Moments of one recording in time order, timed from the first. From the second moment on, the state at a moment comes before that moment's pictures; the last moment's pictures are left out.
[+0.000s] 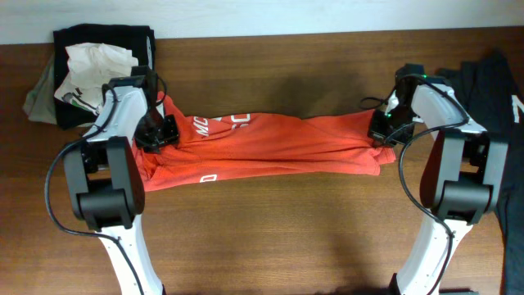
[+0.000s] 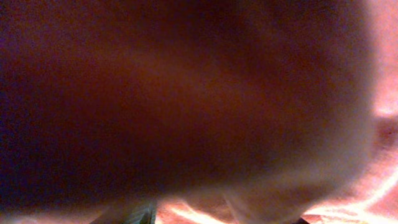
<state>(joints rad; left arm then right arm) 0.06 2.25 1.72 -1.11 0.03 -0.23 -0.16 2.19 1.61 -1.03 -0.17 0.26</state>
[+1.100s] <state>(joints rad) 0.07 2.27 1.95 -1.28 -0.09 -0.25 -0.39 2.14 1.55 -1.00 -0.40 0.00</state>
